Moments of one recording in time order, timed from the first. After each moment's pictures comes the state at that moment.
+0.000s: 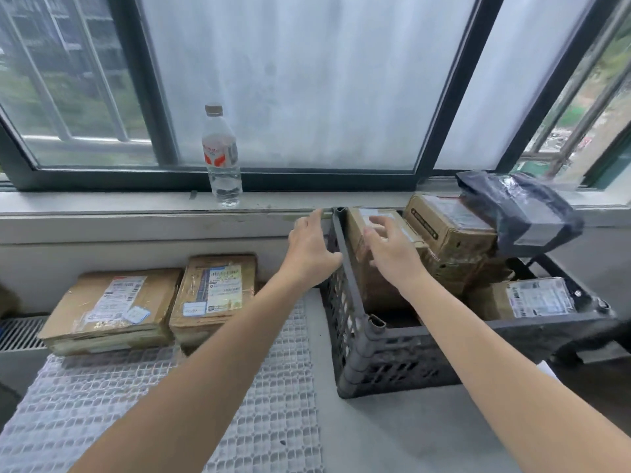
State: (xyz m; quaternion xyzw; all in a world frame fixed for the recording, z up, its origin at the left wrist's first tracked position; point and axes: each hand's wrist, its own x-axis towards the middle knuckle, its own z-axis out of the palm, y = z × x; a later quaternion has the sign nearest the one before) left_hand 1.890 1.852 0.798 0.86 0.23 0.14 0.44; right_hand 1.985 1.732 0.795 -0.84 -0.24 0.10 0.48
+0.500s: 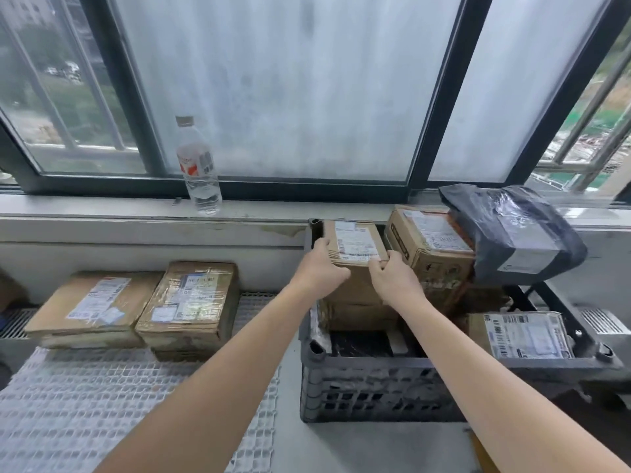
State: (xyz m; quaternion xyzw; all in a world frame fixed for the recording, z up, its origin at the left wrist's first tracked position) left_hand 1.978 1.780 0.790 0.81 0.31 0.09 0.49; right_hand 2.083 1.676 0.762 -0.92 -0.20 0.14 0.31
